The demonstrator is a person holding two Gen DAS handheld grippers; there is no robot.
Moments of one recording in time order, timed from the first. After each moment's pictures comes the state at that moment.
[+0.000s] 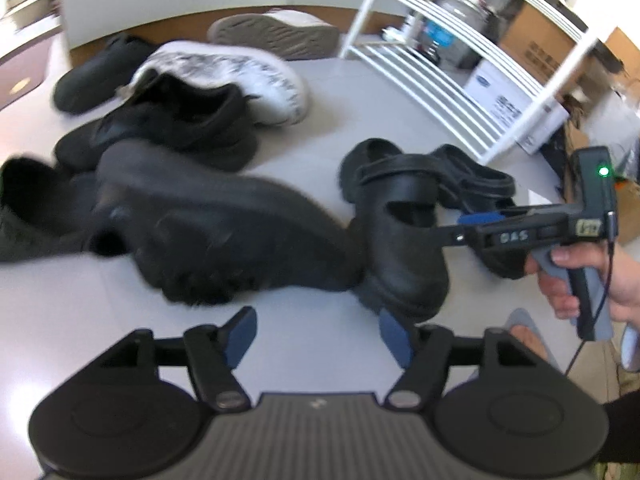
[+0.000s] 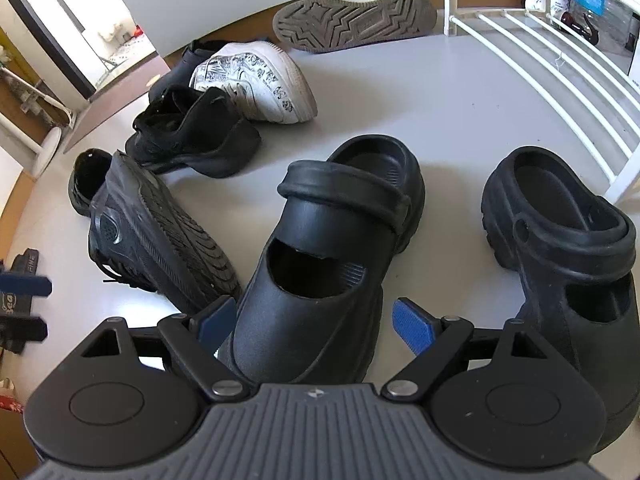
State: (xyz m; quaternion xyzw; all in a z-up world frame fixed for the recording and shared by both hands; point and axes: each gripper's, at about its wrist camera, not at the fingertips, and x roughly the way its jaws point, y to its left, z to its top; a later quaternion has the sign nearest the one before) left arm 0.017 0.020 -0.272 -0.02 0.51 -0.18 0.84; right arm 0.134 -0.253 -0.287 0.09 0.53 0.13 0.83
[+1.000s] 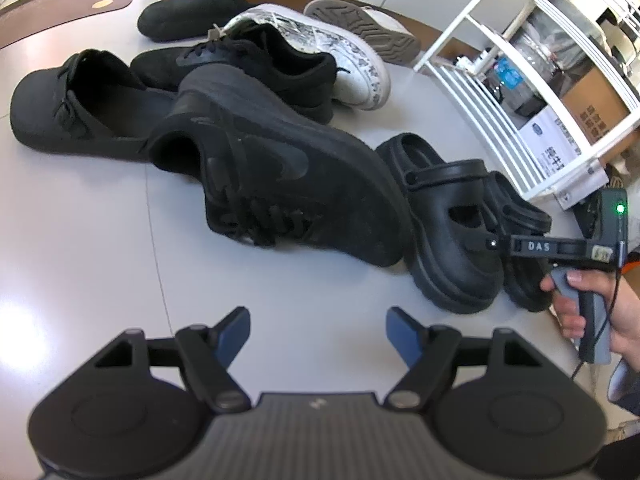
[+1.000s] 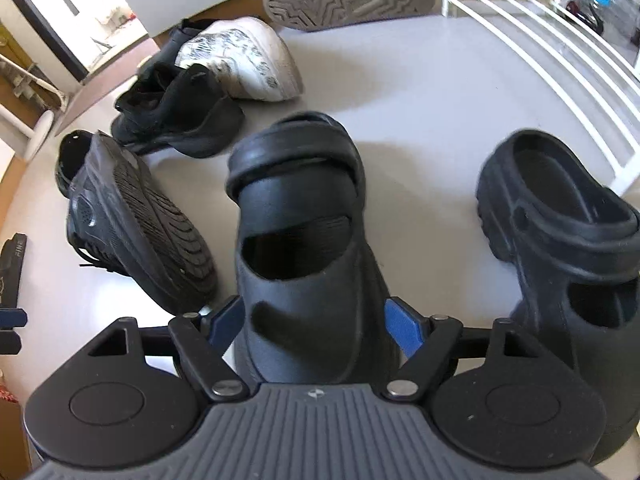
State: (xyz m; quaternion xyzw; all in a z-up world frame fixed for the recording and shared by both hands) left arm -0.009 0.055 -0.285 -0.11 0.53 -0.11 0.83; right arm 0.143 -0.258 -0.306 0.08 0.54 0.14 0.82
